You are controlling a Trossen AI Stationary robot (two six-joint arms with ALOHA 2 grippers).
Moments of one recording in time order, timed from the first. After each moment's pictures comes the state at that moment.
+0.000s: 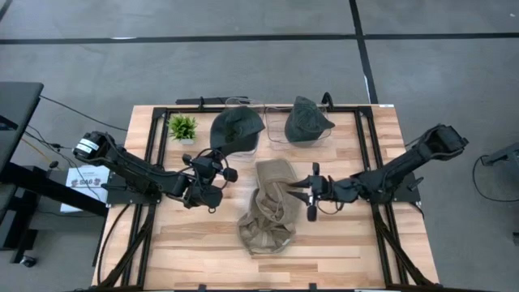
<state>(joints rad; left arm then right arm) -0.37 1.42 0.76 0.02 -1.56 -0.66 0.41 1.26 0.45 0.57 0.52 0.12</state>
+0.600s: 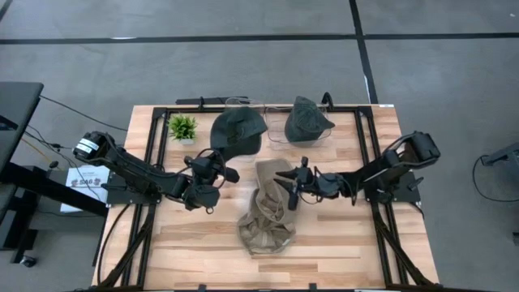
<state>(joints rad) -0.39 1.42 0.76 0.17 -1.56 -0.66 0.25 1.60 0.47 1.00 0.52 0.12</state>
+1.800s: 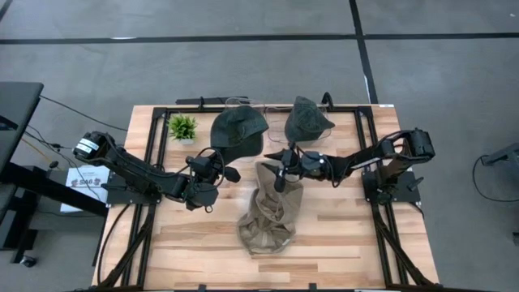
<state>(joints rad) -0.39 1.42 0.76 0.26 -1.54 -0.65 0.02 1.63 0.66 0.79 0.29 -0.01</state>
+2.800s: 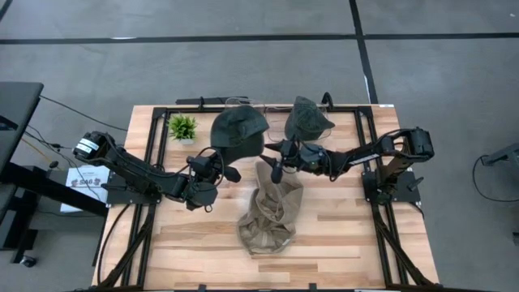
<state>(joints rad) -0.39 1.42 0.76 0.28 -1.53 -0.65 -0.04 1.63 0.70 0.79 0.29 0.05</state>
